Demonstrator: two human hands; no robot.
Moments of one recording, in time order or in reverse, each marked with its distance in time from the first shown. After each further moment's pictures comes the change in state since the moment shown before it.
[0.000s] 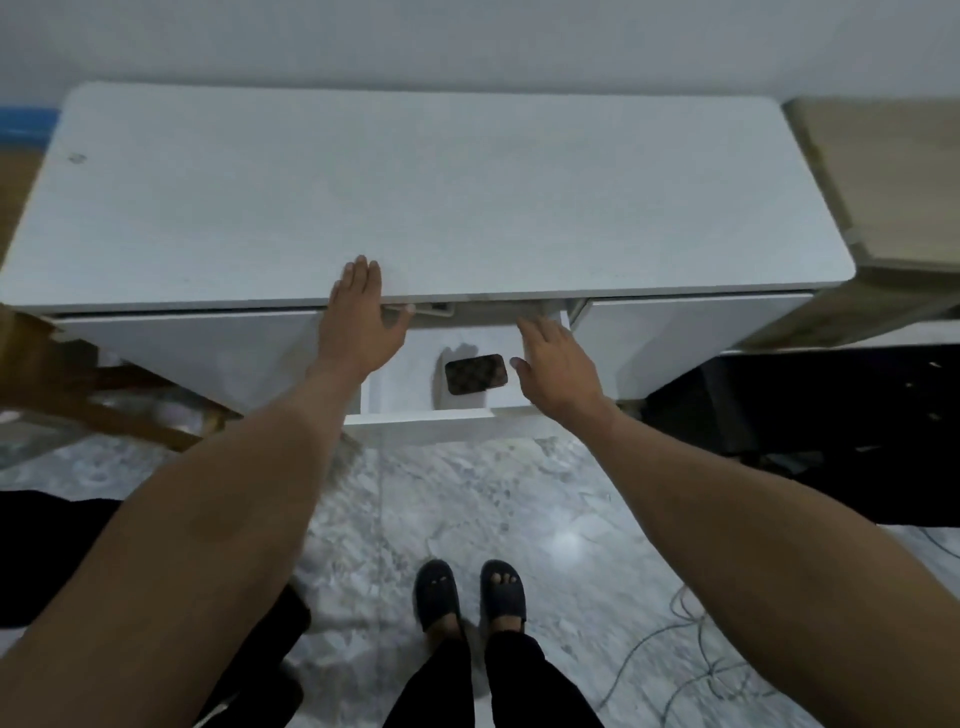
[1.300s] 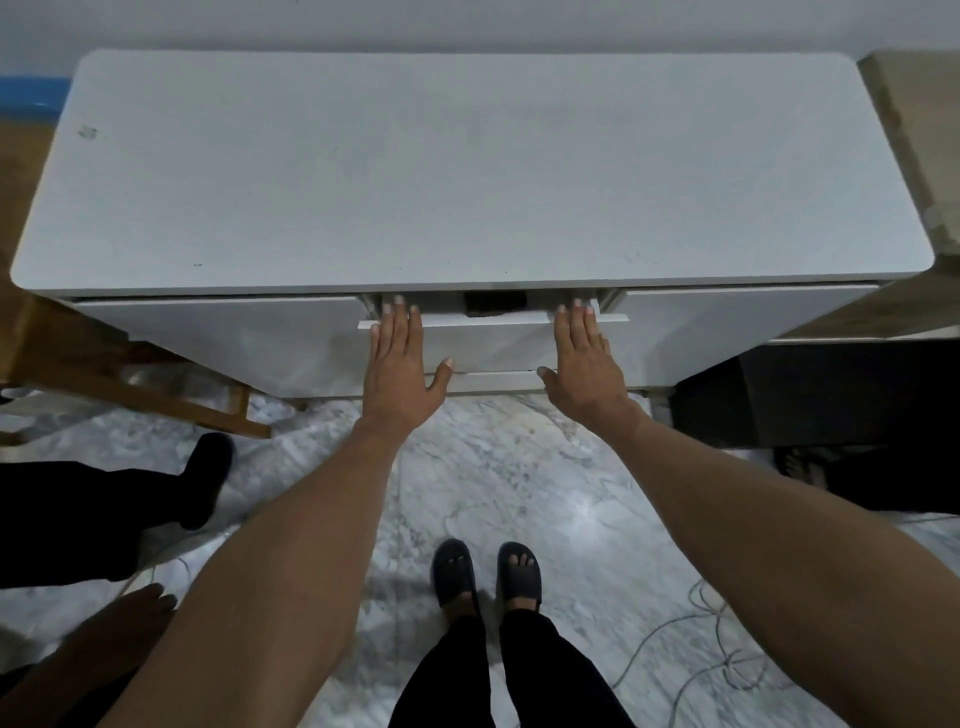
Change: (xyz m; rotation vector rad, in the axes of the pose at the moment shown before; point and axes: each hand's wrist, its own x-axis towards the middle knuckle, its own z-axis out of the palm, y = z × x) left_hand -0.052 -0.010 0.078 0.082 0.012 0.066; right_hand 0.013 0.026 0.044 -0.081 -0.177 0.097
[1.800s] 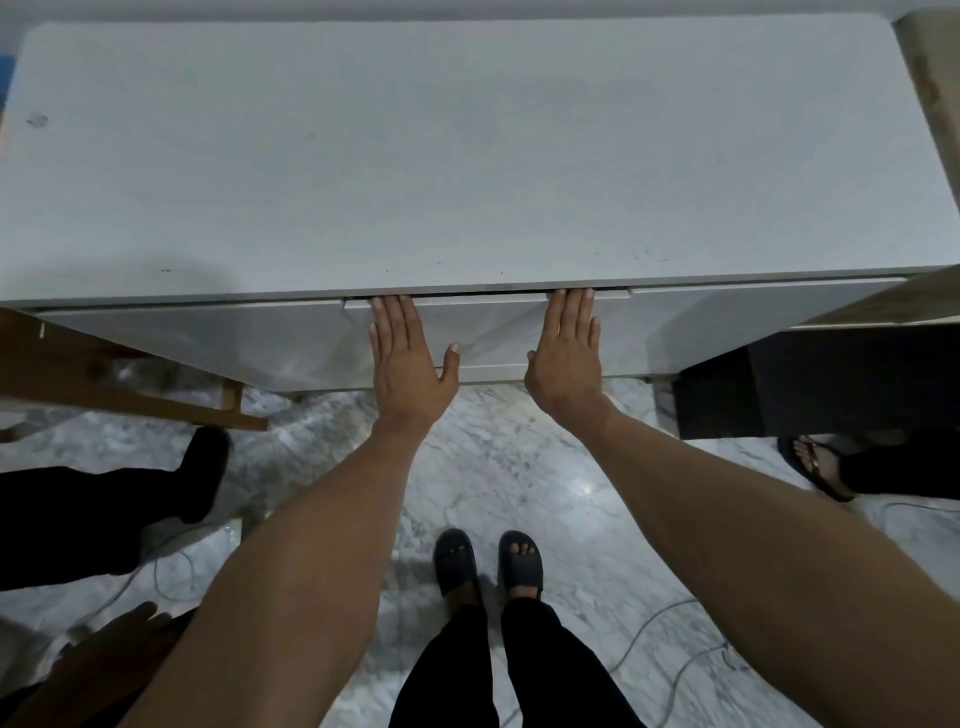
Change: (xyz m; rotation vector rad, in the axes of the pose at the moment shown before) left_hand 0.025 0.021 0.022 -0.061 0.070 -0.175; right_hand 0.034 -0.027 0.016 0.014 0.054 0.166
